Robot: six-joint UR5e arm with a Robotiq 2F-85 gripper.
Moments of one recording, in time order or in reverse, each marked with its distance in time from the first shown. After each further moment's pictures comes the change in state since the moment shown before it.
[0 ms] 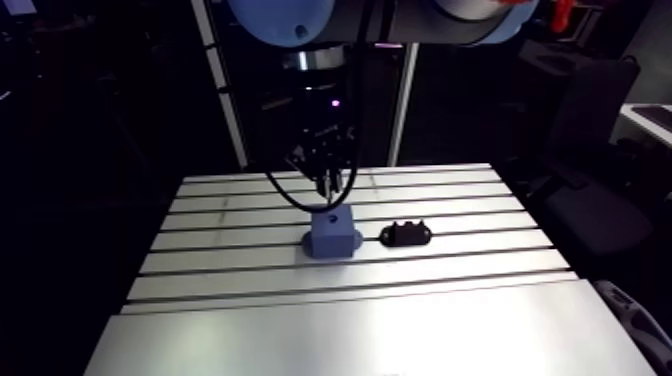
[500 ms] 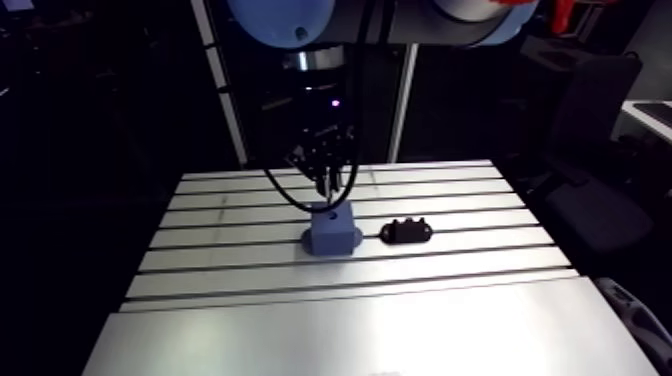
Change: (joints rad) arm -0.001 0.012 0.002 -0.009 0.002 -0.005
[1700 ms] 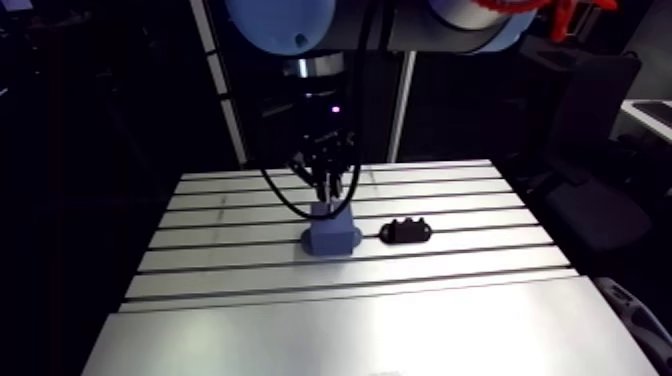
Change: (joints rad) arm -0.002 0.001 0.015 0.007 -0.003 -0.008
